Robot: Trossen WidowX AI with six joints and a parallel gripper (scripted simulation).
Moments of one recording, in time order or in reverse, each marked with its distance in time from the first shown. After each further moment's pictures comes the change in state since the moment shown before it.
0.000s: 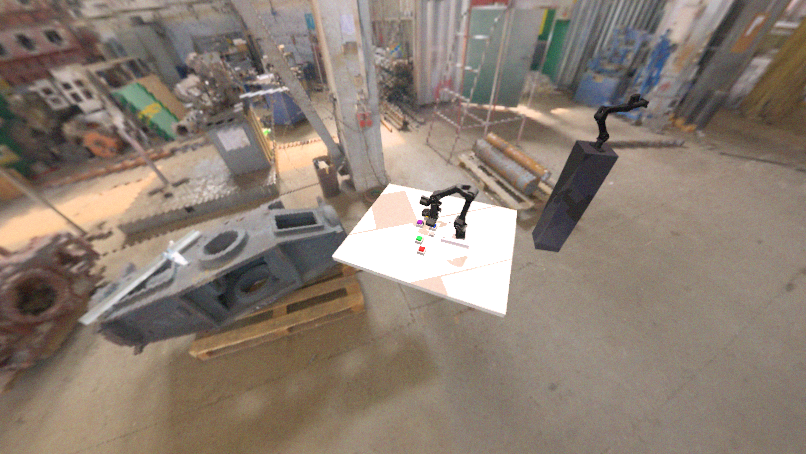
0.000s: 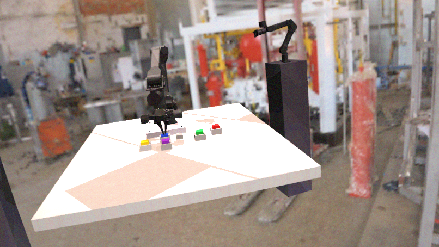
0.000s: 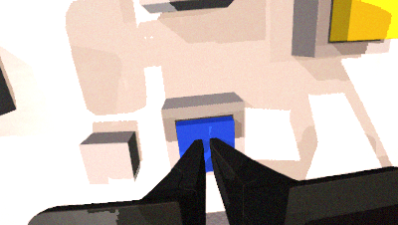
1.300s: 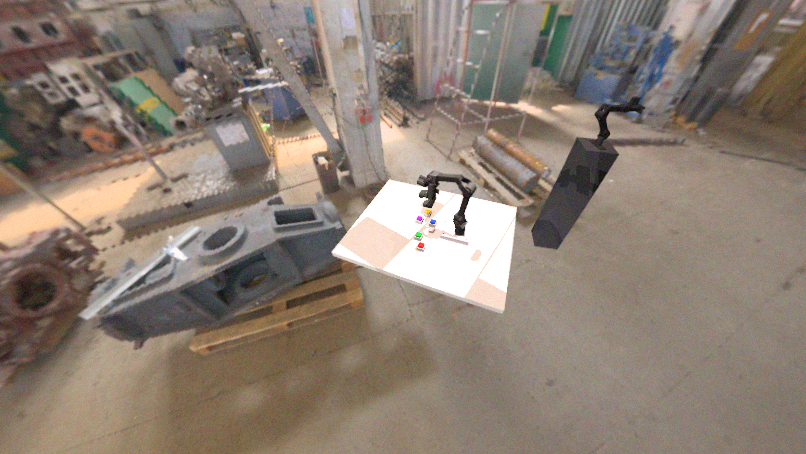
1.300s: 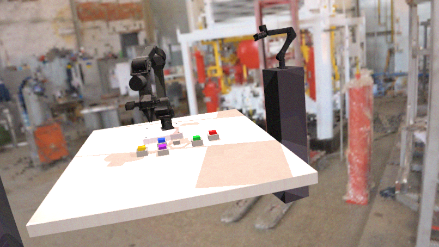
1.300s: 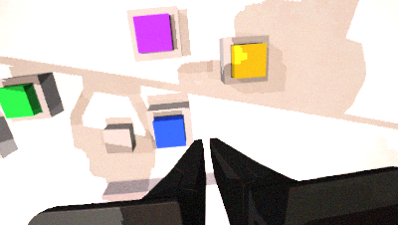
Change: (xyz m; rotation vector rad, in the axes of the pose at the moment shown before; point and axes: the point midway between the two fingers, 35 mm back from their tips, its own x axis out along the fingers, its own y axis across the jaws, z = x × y) arm -0.097 -0.033 0.032 -0.008 0.005 -0.006
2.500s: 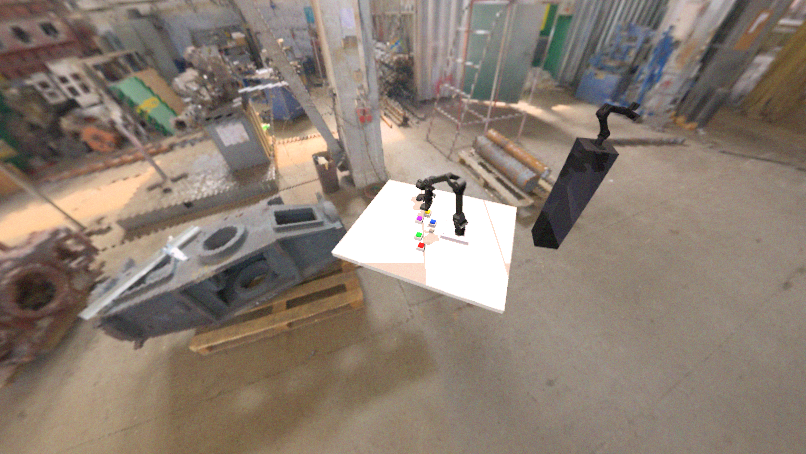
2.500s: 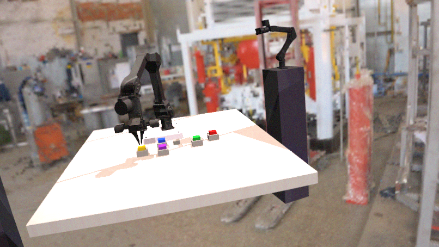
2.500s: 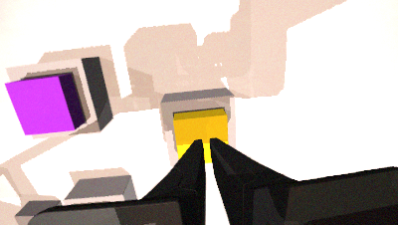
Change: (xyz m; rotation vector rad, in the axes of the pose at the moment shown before) arm 0.081 -0.058 0.038 0.008 -0.008 -0.011
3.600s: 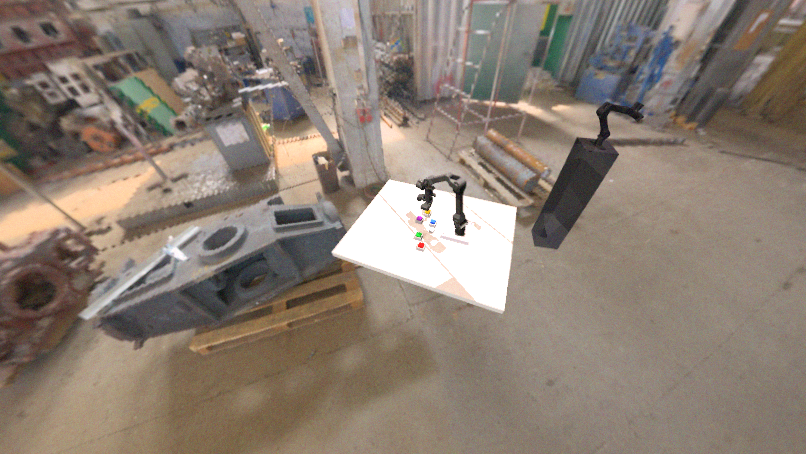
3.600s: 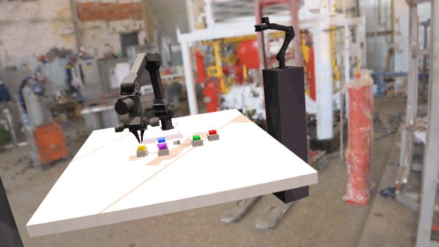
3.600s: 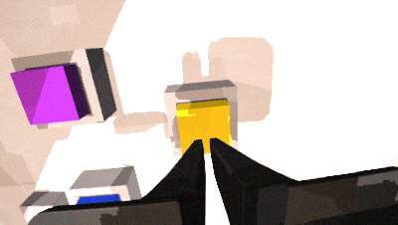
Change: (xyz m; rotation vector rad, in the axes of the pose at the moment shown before) arm -0.003 0.002 -0.004 0.000 0.019 0.008
